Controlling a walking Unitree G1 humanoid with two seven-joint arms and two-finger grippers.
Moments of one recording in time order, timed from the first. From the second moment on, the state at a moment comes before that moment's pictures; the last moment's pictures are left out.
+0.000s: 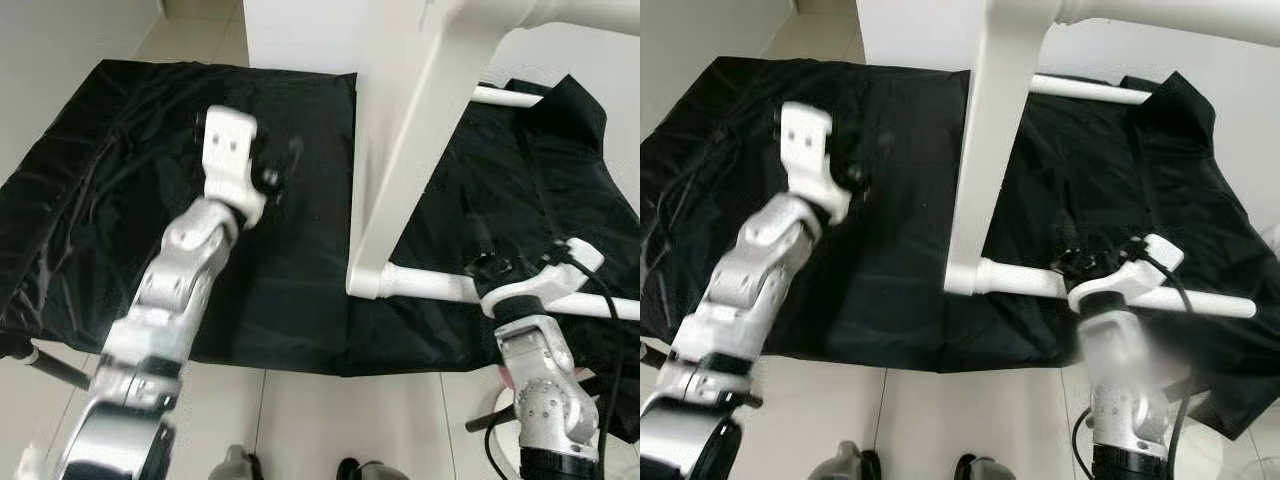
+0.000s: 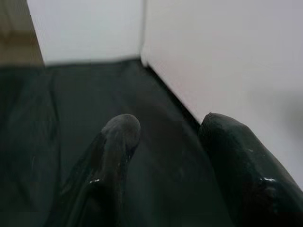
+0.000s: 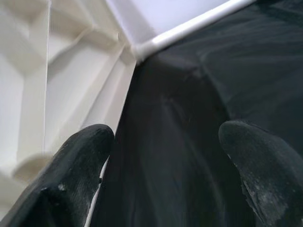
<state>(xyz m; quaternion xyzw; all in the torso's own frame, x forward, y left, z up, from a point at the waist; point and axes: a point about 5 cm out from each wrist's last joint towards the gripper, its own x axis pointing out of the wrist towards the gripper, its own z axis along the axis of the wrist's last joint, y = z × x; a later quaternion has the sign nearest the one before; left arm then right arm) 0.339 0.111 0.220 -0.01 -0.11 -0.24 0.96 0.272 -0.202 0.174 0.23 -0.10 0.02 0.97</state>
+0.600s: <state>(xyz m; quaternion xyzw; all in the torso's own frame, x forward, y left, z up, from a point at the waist) 0.307 0.117 0.167 0.03 -0.02 -0.26 0.96 0.286 -0.178 0.155 0.09 -0.07 0.11 0.99</state>
